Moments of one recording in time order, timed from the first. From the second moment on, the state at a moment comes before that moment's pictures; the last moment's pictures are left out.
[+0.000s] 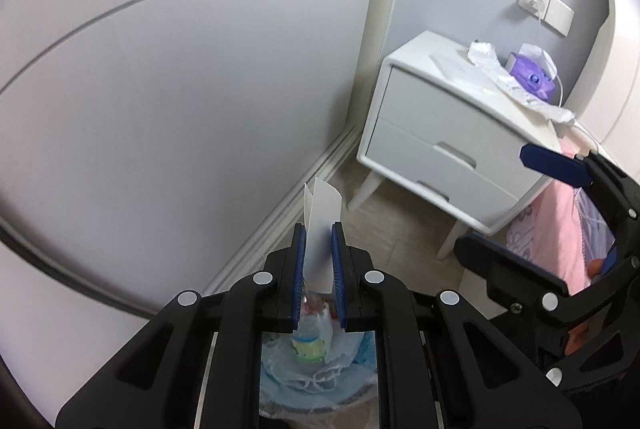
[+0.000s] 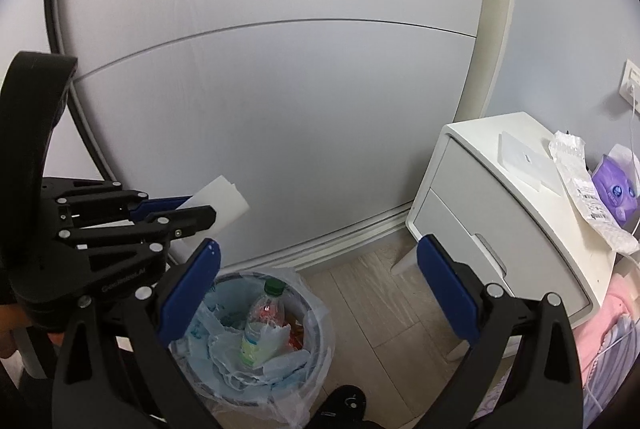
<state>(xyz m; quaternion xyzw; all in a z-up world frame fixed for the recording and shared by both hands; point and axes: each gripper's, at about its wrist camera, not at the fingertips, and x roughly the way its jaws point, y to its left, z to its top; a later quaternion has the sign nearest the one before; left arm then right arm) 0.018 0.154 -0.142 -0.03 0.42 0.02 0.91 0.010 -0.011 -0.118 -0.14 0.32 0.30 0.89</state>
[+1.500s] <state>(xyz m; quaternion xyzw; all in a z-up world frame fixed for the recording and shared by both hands) 0.029 0.198 -0.369 -0.03 0.63 0.03 0.77 0.005 0.062 -0.306 -0.28 0.45 0.36 0.77</state>
